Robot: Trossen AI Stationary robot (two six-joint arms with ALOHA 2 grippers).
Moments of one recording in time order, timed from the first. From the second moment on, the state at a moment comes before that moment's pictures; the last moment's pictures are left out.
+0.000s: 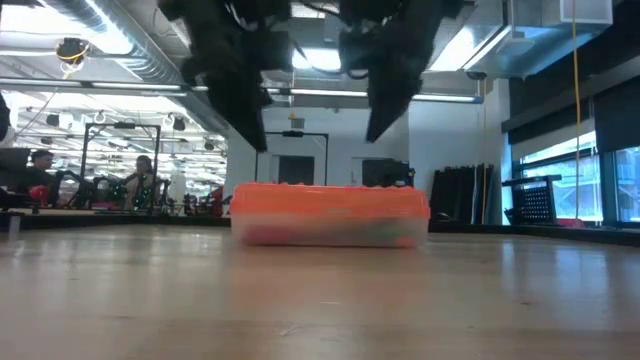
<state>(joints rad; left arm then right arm) 0.07 1.55 1.11 -0.65 -0.05 0.12 -0.10 1.76 1.44 -0.84 -0.05 0.02</state>
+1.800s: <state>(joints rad) 0.06 0.00 0.60 -0.57 -0.26 -0.24 -0.22 0.09 0.49 -0.36 -0.13 0.22</state>
